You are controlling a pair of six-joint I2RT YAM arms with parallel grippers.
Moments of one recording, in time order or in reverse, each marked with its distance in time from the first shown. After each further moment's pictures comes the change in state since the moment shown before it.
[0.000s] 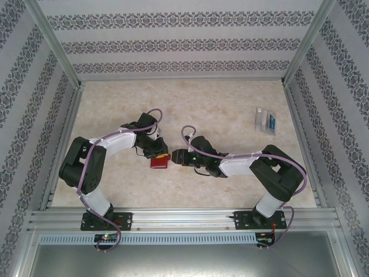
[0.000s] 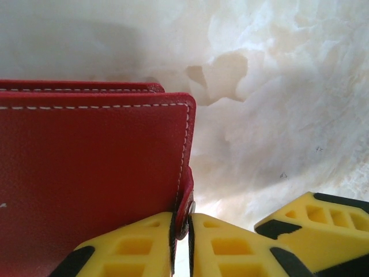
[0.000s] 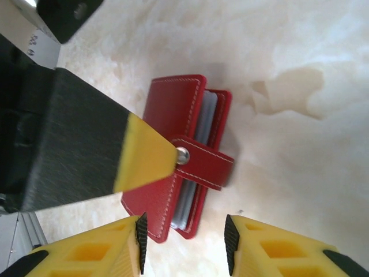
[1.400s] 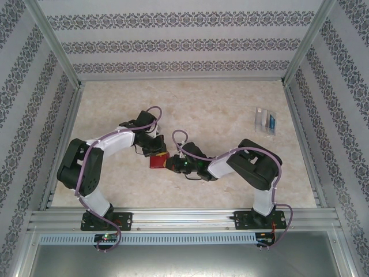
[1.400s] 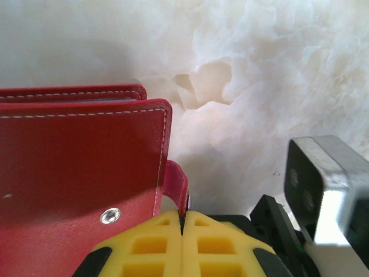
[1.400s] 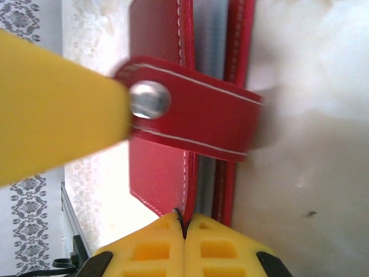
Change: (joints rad) left arm 0.010 -0.032 0.024 -0.038 -0.024 0.030; right arm 0.073 0.238 0.053 0.198 -0.090 0.247
